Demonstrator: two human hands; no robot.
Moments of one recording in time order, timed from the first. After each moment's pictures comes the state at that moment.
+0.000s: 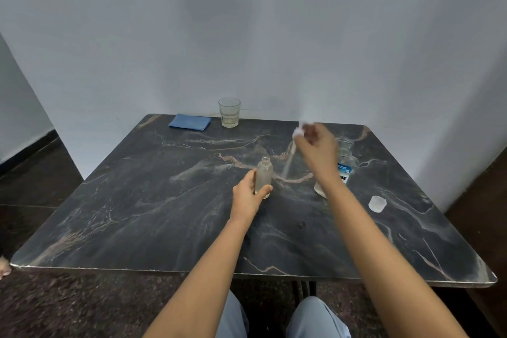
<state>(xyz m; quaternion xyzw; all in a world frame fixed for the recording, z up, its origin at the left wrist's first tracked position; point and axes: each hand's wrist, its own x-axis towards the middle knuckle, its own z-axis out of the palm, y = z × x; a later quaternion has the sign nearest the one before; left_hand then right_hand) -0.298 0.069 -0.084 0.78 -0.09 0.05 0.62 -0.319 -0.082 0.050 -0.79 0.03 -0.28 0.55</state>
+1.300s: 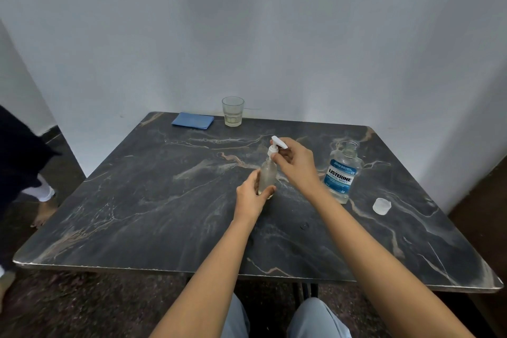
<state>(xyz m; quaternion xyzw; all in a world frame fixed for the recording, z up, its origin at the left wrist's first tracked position) -0.298 0.069 -0.087 0.78 -0.08 0.06 0.61 -0.309 -0.055 0.017 -0.85 -0.08 -0.20 0.48</state>
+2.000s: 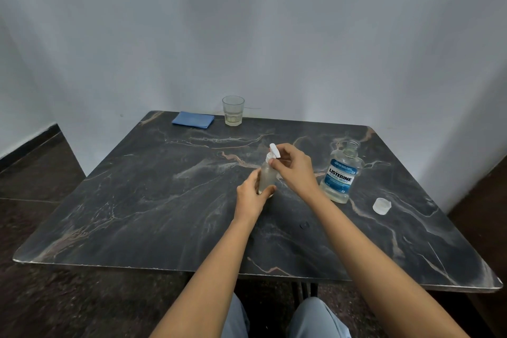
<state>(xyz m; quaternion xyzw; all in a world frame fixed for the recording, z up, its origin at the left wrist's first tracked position) -0.298 0.068 -0.087 0.78 -0.08 0.06 0.62 -0.310 -0.053 0.005 -0.85 -0.07 -0.17 0.50</state>
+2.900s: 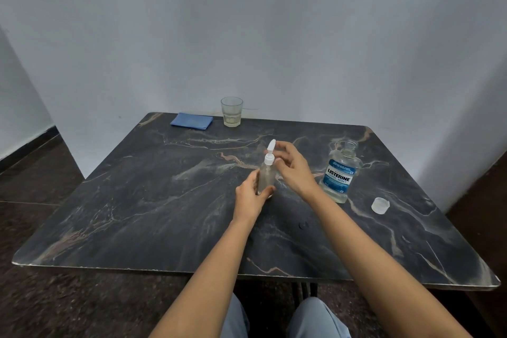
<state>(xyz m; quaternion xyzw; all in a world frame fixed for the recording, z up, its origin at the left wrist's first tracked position) -0.298 0.069 -0.087 0.77 -0.09 0.05 0.63 -0.308 -0.057 0.002 -0.81 -0.07 -0.10 0.57</state>
